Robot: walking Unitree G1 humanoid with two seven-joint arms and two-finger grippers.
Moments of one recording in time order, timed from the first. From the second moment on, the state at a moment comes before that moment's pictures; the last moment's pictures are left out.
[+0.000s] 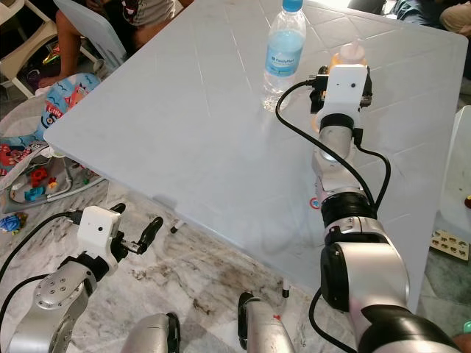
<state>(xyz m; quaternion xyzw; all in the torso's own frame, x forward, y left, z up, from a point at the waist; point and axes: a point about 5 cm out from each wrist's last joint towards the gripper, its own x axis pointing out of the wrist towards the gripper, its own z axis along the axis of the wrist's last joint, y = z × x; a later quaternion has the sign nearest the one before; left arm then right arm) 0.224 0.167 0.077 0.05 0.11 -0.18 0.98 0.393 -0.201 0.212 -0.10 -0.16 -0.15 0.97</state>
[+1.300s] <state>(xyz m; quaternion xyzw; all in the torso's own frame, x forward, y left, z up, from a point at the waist) 0.236 0.173 0.067 0.06 0.10 -0.08 0.99 0.339 -0.113 0.176 0.00 -0.15 0.08 0.99</state>
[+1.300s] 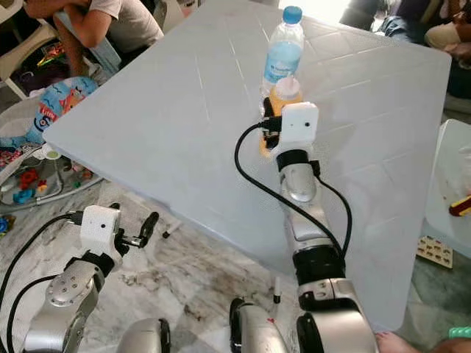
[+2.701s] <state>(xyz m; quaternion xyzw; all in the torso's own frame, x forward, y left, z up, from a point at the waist) 0.246 0.188 0.062 0.07 0.09 0.04 0.99 0.319 -0.107 0.144 0.01 -0.07 0.14 0.99</state>
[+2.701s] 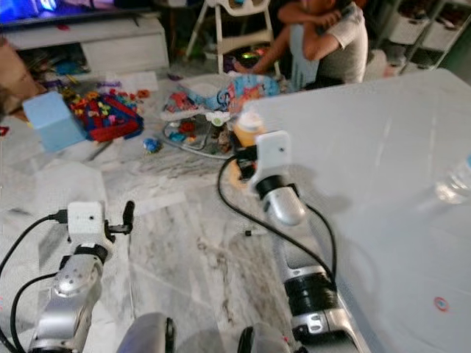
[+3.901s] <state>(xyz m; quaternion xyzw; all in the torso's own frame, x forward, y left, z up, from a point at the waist) 0.211 0.210 0.074 0.12 0.08 0.01 0.99 0.315 -0.146 0.133 -0.05 -0.06 0.11 0.99</state>
